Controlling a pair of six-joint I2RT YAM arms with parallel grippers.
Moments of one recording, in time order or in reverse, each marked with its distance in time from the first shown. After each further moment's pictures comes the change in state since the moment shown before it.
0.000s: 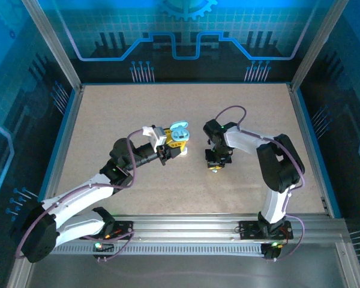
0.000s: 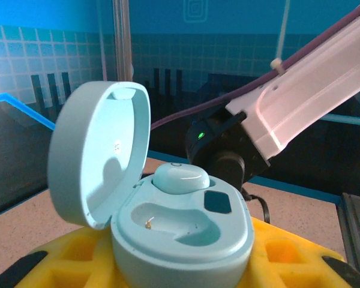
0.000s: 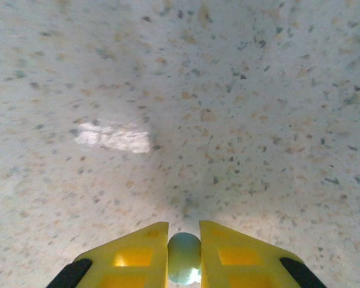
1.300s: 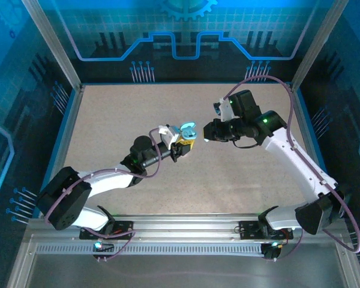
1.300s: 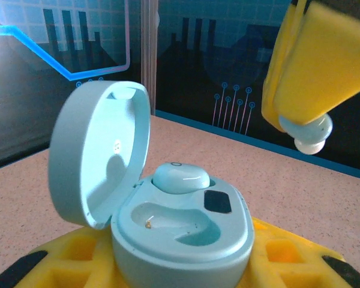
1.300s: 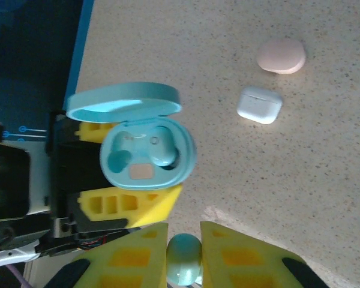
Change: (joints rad) left arm -0.015 0.354 0.011 0.236 -0.094 -0.001; right arm -0.032 -0.460 0.237 -0.027 -0.317 0.020
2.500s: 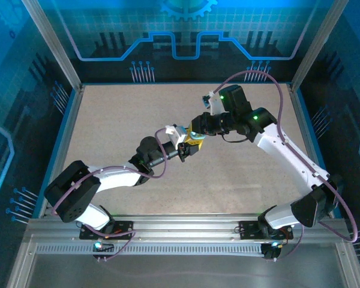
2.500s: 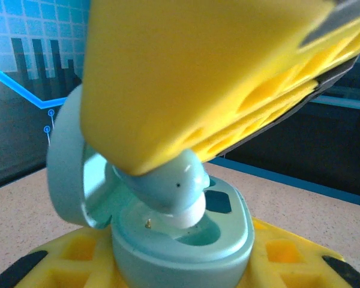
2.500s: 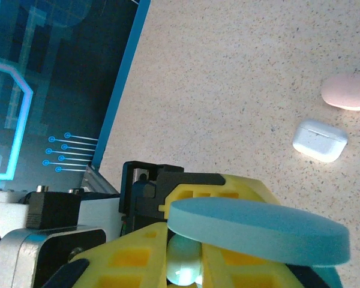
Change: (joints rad) left arm -0.065 0.085 0.053 0.124 -0.003 -0.026; right arm 0.060 0.074 0.045 0.156 -0.043 0.068
